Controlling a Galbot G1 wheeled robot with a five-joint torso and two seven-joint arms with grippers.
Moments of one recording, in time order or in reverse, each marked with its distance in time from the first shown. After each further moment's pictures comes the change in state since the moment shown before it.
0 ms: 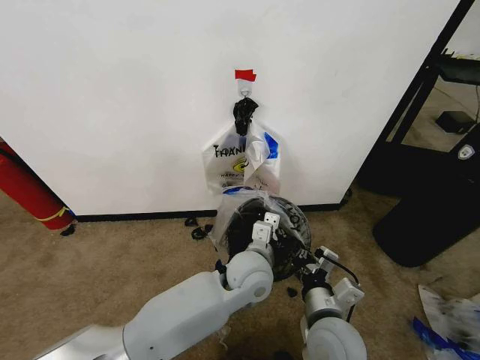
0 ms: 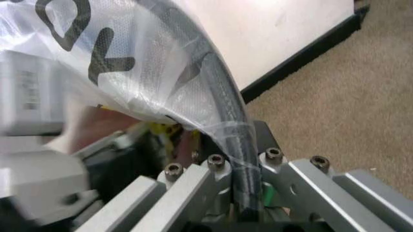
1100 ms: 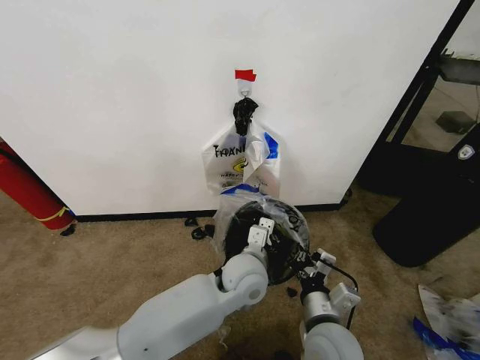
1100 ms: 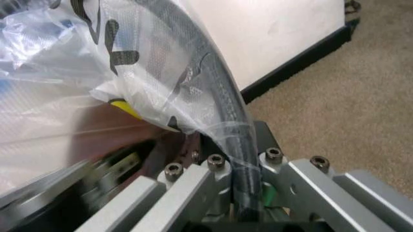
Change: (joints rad) left arm 0.028 0.094 0.001 -0.113 -0.040 0.017 -0.010; right arm 0.003 -0.004 0.016 -0.036 -0.033 0.024 -0.019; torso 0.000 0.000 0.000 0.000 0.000
